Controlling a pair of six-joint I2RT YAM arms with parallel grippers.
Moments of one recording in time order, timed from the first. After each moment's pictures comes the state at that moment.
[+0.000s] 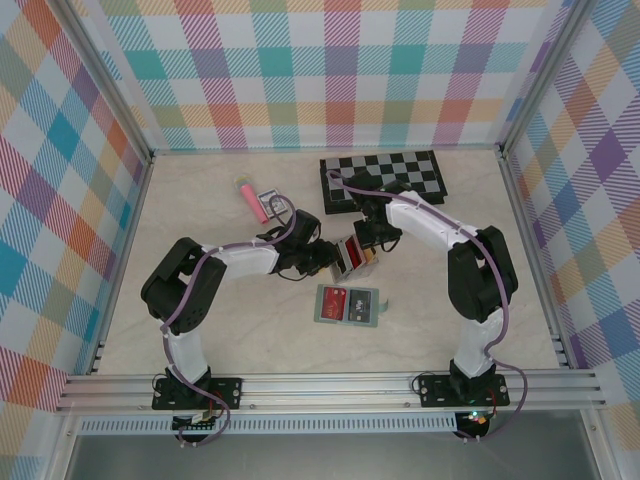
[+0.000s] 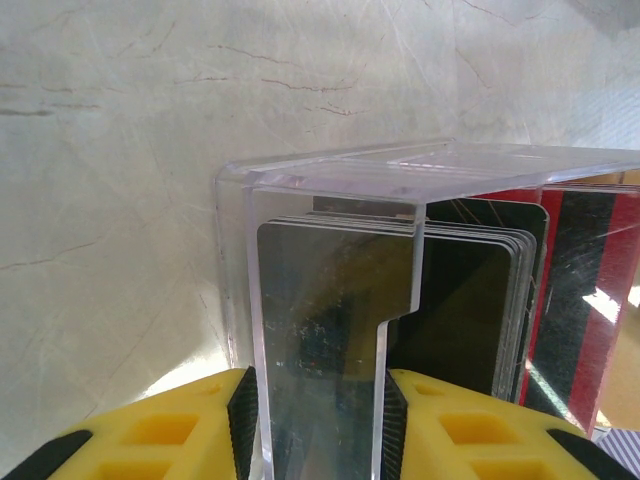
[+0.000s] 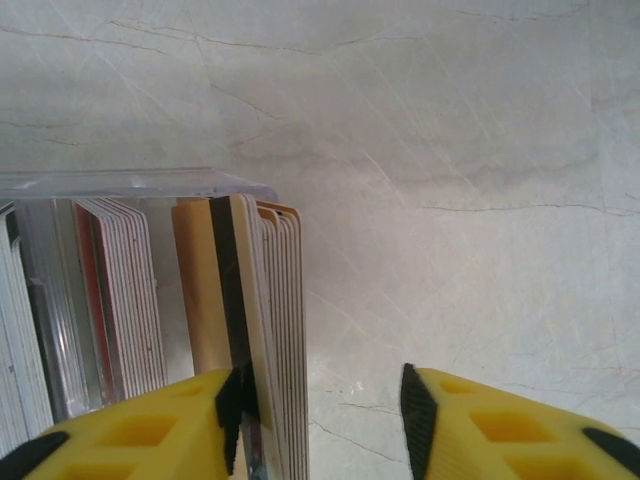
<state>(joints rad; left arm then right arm) -0.64 1.85 1.05 -0.10 0.28 -1.03 0.56 1.89 1.52 -0.99 0.19 0.26</state>
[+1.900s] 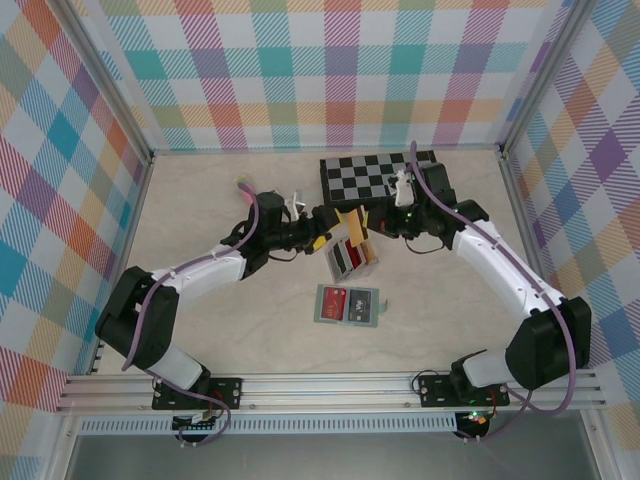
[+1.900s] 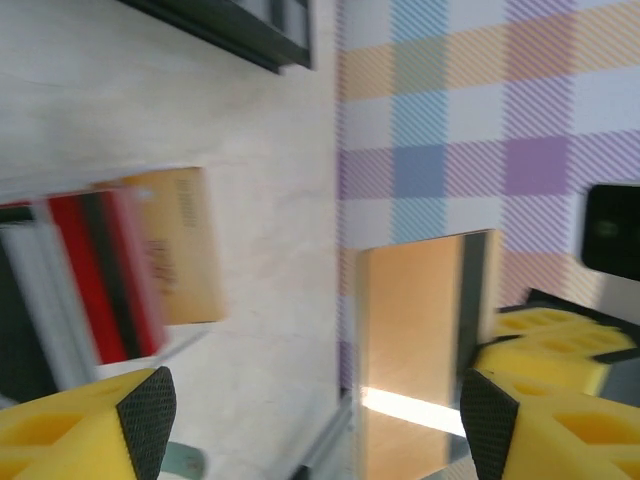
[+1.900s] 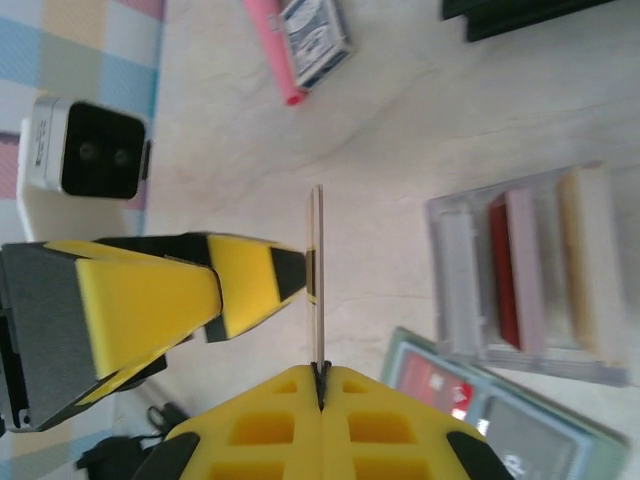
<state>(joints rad) -0.56 1.56 0.92 0.28 0.58 -1.19 0.39 1.38 1.20 -0.62 -0.56 0.60</state>
